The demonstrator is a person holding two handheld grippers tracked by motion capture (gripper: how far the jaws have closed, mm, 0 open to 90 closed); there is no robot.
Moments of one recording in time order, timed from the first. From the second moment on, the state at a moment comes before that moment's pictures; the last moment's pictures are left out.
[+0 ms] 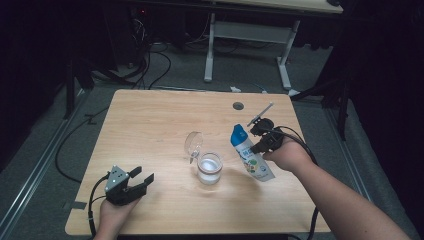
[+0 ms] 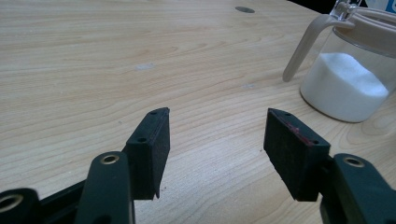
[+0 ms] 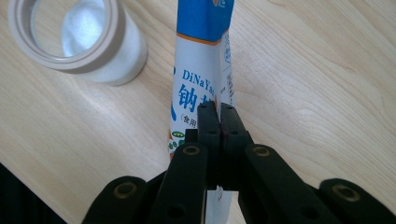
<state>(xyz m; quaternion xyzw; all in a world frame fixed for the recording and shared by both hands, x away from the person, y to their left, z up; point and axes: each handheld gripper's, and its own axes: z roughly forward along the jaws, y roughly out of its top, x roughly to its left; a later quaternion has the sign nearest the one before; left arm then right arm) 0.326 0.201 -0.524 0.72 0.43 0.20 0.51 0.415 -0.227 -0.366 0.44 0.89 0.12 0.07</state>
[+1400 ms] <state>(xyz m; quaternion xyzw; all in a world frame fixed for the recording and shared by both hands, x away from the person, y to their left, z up) 0.326 0.204 -0.530 0.72 0.42 0.20 0.51 0.420 -0.274 -0.385 0.48 0.85 0.17 0.12</state>
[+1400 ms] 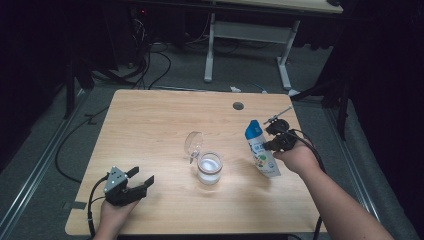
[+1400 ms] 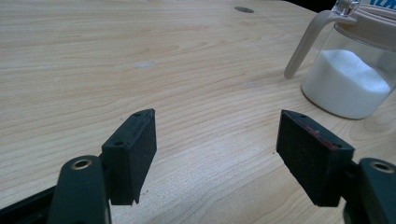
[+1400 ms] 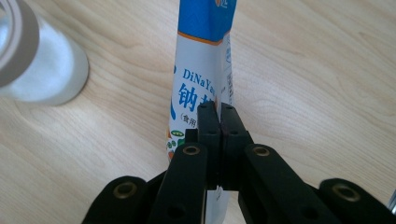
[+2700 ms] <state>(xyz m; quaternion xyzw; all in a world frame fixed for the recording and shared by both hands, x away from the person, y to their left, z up) 0.323 0.204 -0.525 0.72 0.41 0.21 0.52 0.363 -0.304 -0.420 0.51 0.75 0.35 0.21</state>
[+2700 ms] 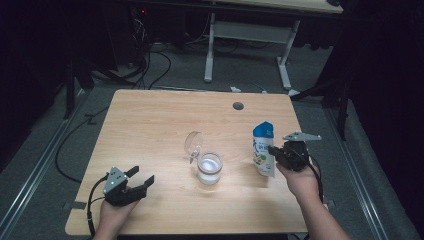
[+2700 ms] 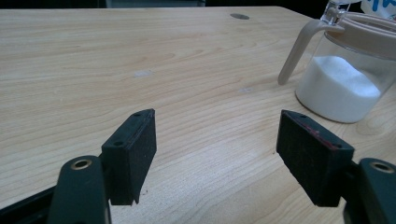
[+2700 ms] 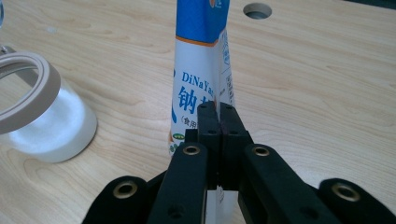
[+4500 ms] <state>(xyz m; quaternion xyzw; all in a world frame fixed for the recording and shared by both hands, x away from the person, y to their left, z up) 0.311 0.203 -0.520 0.72 0.40 0.22 0.52 0.345 -0.334 -0.485 0.49 0.64 0.49 0.33</state>
